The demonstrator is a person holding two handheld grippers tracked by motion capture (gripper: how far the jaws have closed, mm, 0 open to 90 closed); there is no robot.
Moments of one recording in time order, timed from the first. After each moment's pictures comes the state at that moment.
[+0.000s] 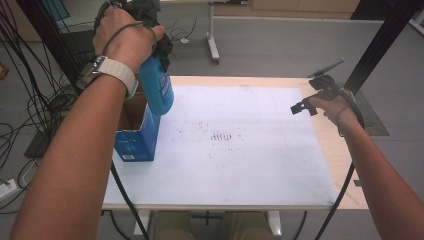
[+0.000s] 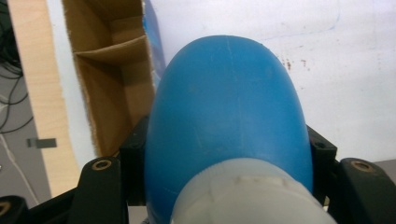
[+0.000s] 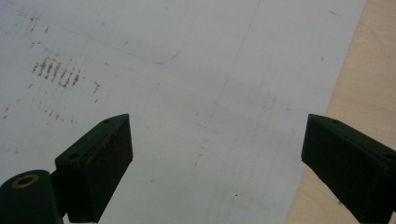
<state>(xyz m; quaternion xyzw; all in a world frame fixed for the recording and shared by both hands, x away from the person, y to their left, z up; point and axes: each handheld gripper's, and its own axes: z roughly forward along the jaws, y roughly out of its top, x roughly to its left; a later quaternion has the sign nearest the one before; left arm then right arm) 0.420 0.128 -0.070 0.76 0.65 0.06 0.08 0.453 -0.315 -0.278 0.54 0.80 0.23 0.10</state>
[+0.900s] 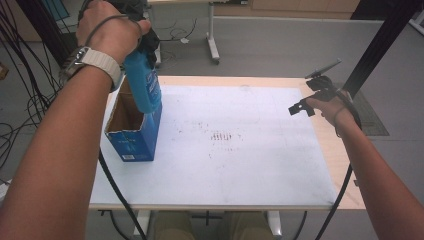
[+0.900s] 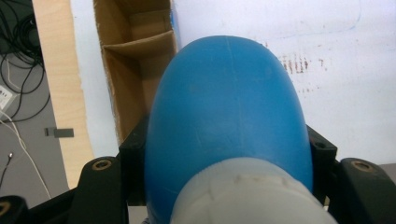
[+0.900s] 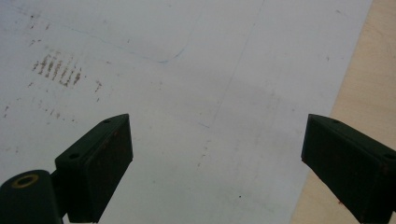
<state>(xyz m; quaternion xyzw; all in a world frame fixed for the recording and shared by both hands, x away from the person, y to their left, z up) 0.424 0.152 -0.065 0.74 0.66 0.06 0.07 0.453 -0.310 -0.281 0.54 0.80 0.22 0.10</state>
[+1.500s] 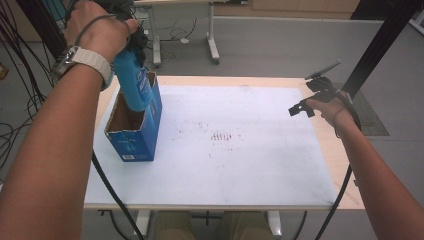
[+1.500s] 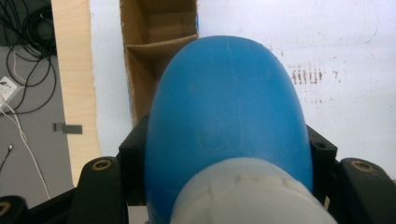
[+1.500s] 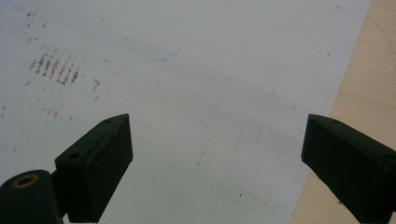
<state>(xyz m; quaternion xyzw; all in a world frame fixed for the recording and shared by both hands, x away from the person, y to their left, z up) 0.430 0.176 -0.069 0.73 0.68 0.07 0.07 0.452 -0.310 -0.284 0.54 0.80 0.22 0.10</state>
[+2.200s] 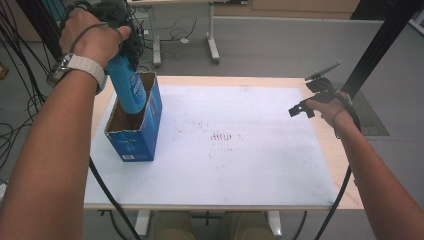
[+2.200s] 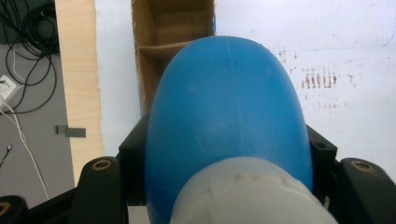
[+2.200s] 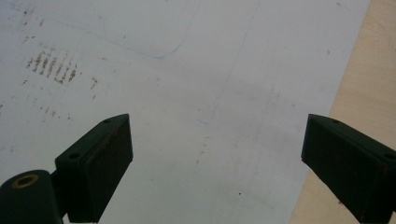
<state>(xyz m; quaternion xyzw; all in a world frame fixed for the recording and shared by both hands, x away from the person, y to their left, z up) 0.438 0.196 -0.087 0.72 0.68 0.06 0.07 0.451 -0.311 -0.286 0.55 0.80 0.22 0.10</state>
